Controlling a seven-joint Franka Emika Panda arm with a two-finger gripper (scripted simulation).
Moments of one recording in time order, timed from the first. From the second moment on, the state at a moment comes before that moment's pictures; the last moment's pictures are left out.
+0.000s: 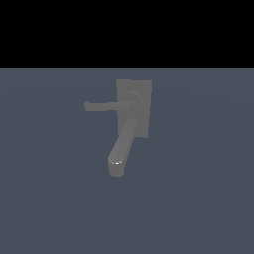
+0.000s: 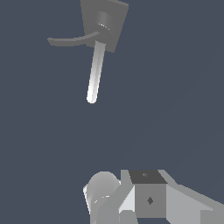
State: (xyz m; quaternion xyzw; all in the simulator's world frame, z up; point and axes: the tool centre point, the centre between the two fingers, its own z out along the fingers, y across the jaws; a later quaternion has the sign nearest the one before) arm -0.251 -0.010 0.473 1.00 -0.03 0.00 0.07
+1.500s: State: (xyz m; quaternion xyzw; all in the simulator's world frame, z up) arm -0.199 -0.020 0.578 0.84 -0.02 0.12 0.52
